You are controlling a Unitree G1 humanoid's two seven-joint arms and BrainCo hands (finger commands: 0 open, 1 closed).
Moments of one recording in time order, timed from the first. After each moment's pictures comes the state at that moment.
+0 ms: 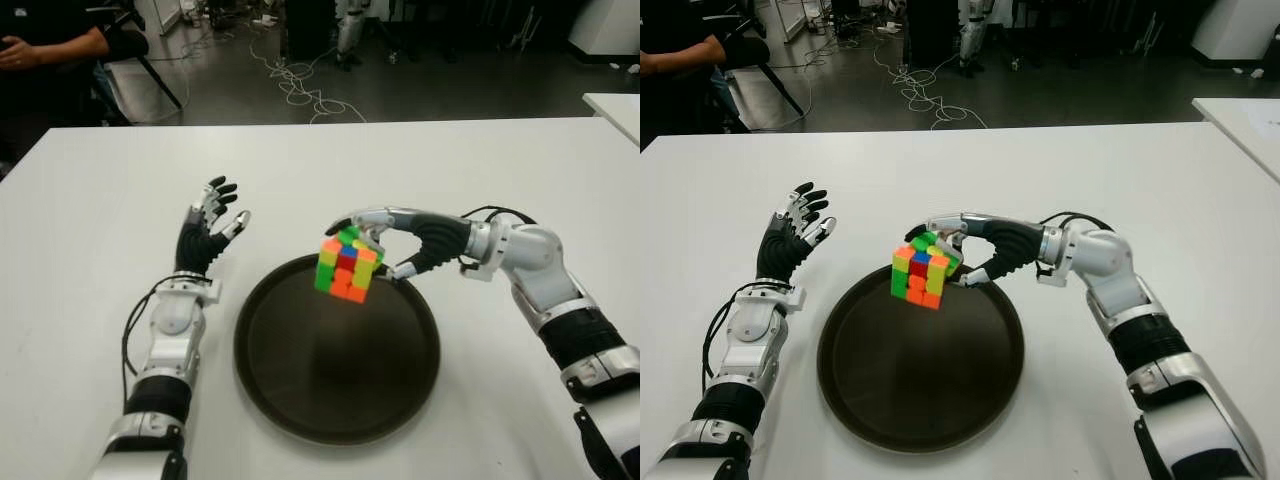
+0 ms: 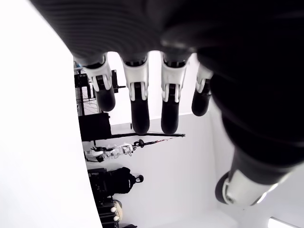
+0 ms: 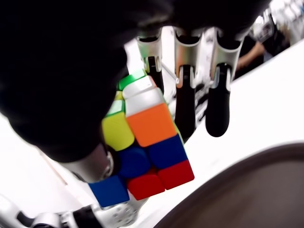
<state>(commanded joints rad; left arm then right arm) -0.37 0.09 0.09 0.72 -0.01 -0.56 -0.04 -0.61 -0.39 0.29 0.52 0.22 -0.66 0.98</state>
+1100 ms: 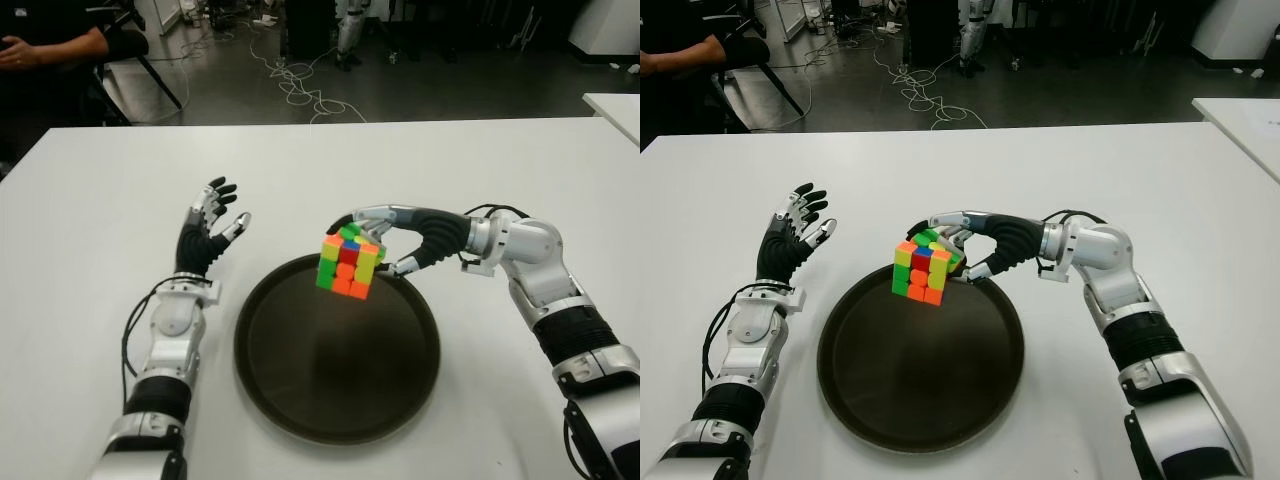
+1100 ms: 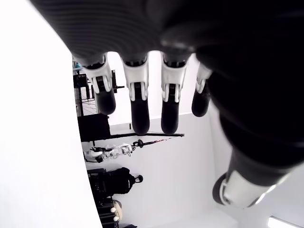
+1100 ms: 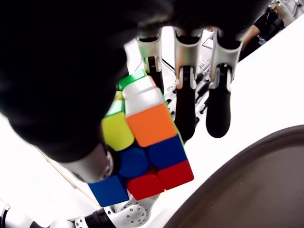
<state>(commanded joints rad) -0.37 0.09 0.09 0.73 -0.01 -0.58 -0.05 -0.60 -0.36 0.24 0.54 0.17 -0.58 1.02</state>
